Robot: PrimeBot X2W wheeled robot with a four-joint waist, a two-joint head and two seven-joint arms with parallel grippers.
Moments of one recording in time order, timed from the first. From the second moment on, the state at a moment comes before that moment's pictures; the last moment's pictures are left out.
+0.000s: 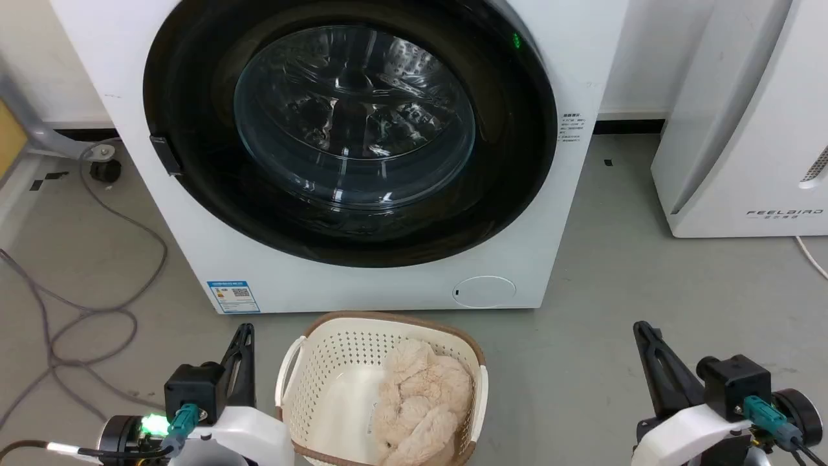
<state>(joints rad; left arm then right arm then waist) 0.02 0.05 0.00 0.00 0.00 0.00 0.00 0.01 -0.05 0.00 0.00 0.01 0.13 0.00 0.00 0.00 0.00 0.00</state>
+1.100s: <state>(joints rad) 0.02 0.05 -0.01 0.01 -0.01 0.00 -0.01 0.01 -0.05 0.00 0.01 0.02 0.13 -0.01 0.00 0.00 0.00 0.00</state>
